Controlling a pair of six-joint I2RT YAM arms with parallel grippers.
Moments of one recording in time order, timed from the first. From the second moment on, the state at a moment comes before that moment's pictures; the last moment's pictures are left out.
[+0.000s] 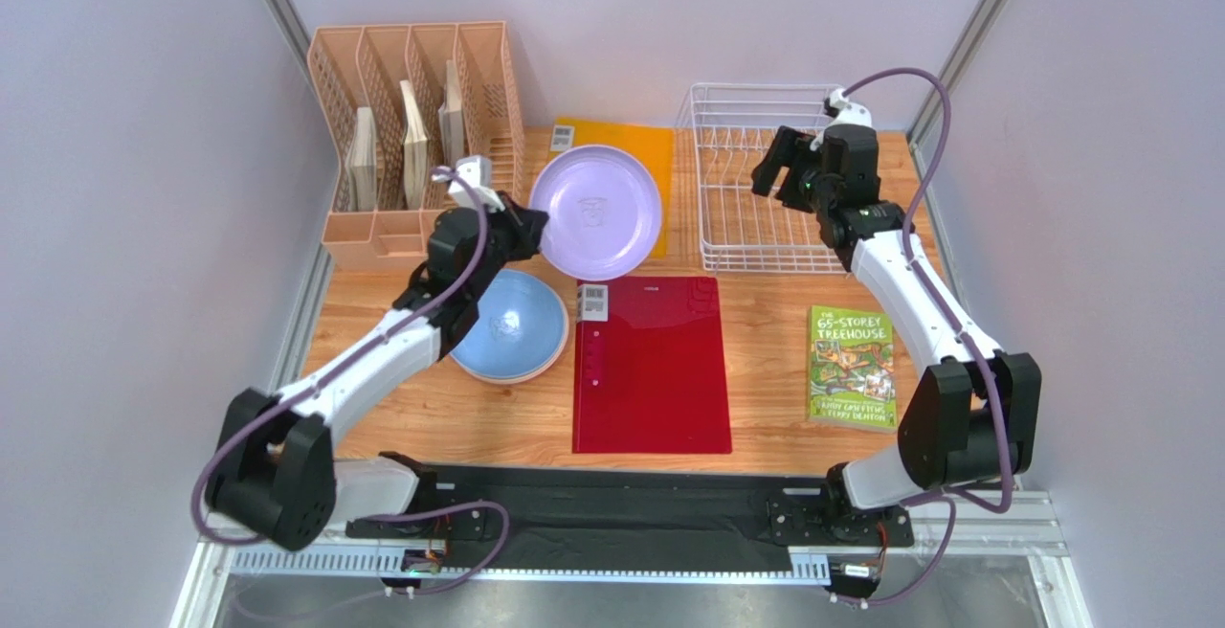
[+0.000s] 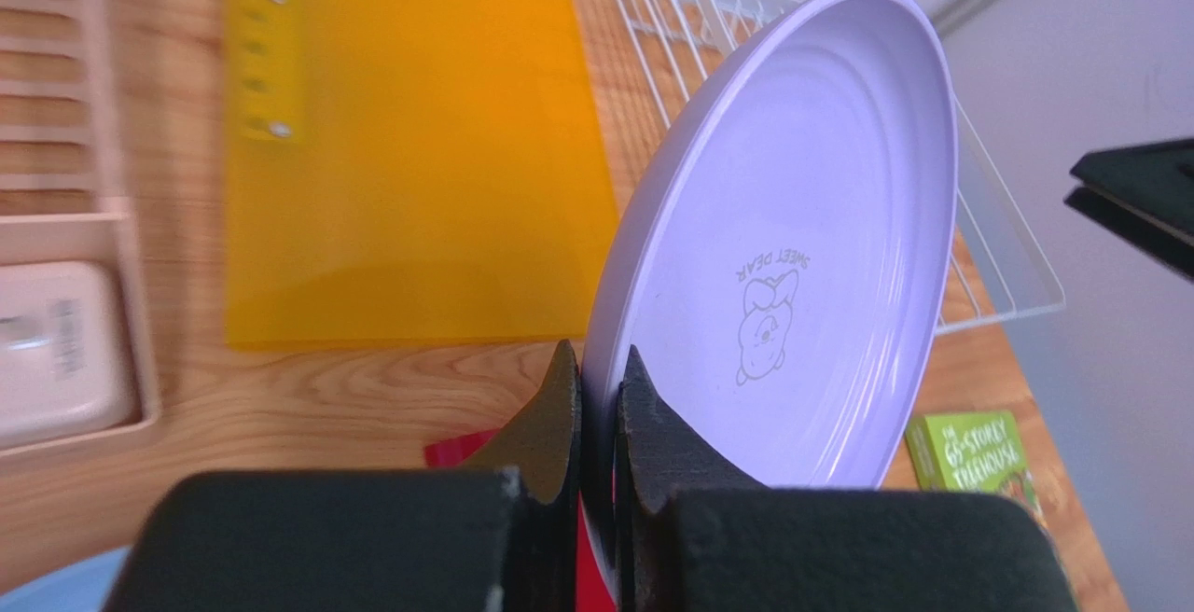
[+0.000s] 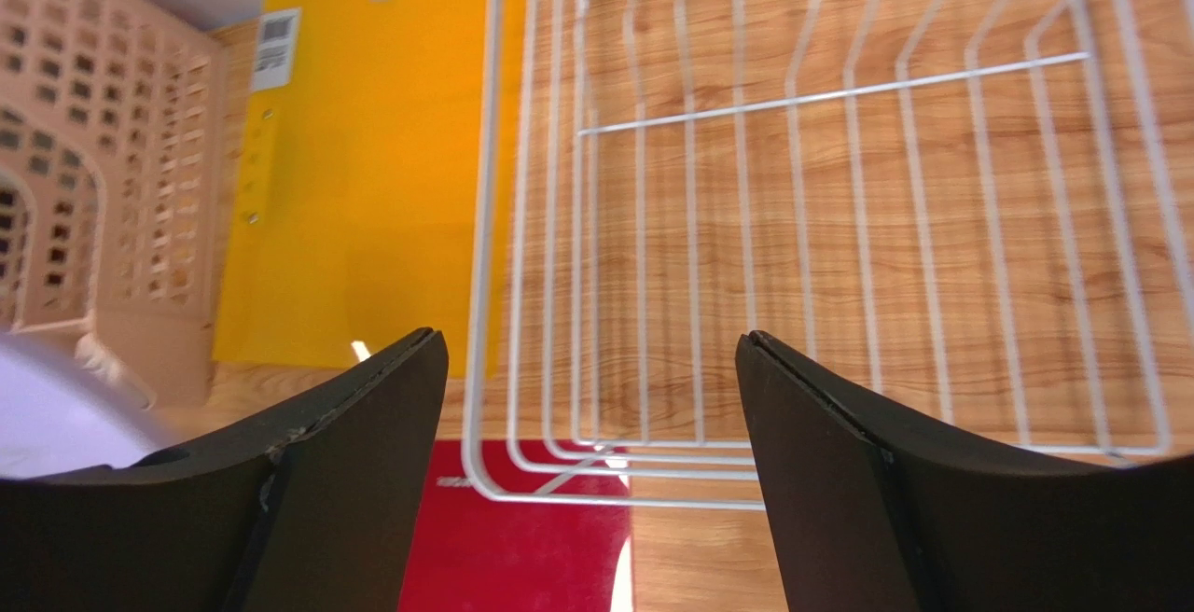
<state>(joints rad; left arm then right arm) -0.42 1.30 0.78 0.35 -0.02 -0.53 0.15 1.47 1.23 -0.20 -0.01 0.38</state>
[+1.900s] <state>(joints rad) -0.42 0.67 0.43 -0.17 -0.51 -0.49 0.11 1.57 1.25 -0.19 0.03 0.32</state>
